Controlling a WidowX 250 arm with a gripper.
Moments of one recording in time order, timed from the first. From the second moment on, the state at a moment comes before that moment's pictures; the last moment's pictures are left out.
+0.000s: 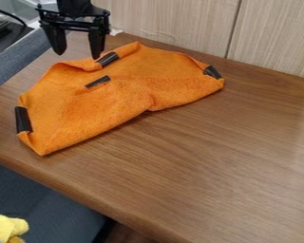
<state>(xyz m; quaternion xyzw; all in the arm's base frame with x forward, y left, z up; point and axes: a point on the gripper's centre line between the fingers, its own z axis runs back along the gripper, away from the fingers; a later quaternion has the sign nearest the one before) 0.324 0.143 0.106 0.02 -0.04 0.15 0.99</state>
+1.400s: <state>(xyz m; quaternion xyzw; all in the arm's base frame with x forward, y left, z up) 0.208 0.190 0.048 0.06 0.01 0.34 0.94</state>
